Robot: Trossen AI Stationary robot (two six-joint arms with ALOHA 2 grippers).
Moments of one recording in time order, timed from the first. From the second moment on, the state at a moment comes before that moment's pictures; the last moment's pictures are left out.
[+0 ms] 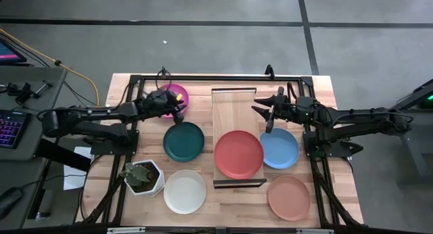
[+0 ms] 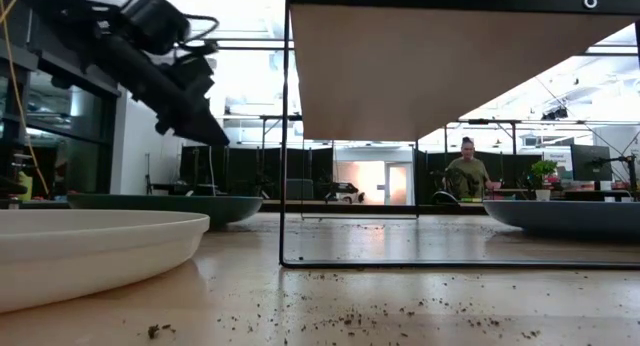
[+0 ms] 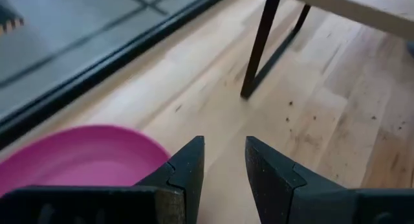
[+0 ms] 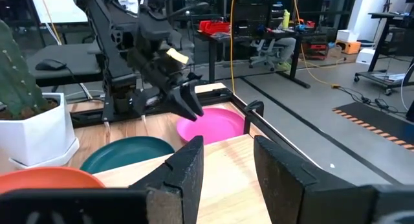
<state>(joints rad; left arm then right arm) 0.40 1.07 0.45 0.04 -0.18 -0.17 -0.10 0.85 0.56 0.20 0.24 0.03</state>
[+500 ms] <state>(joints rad) 0.38 1.37 0.61 -0.20 -0.28 -0.25 -0.10 0.94 0.56 0.21 0.24 0.05</state>
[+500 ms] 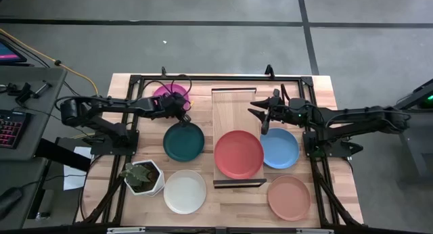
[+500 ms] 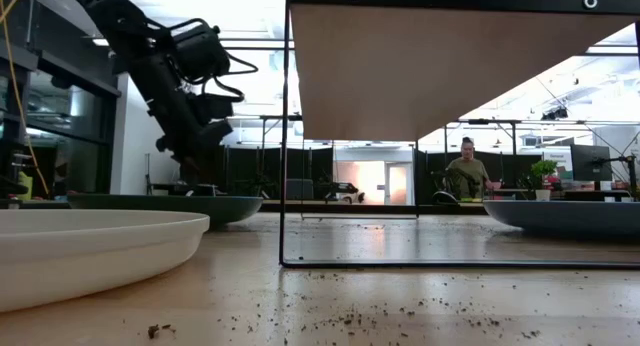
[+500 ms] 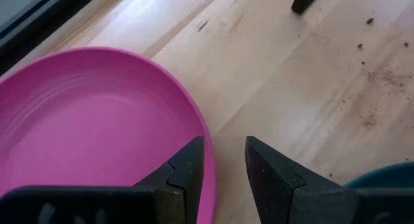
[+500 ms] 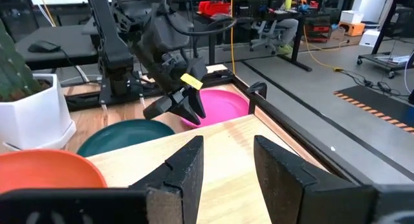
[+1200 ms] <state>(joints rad) 0.38 1.45 0.61 -0.18 -0.33 -0.26 -0.10 0.95 0.56 0.26 0.24 0.05</state>
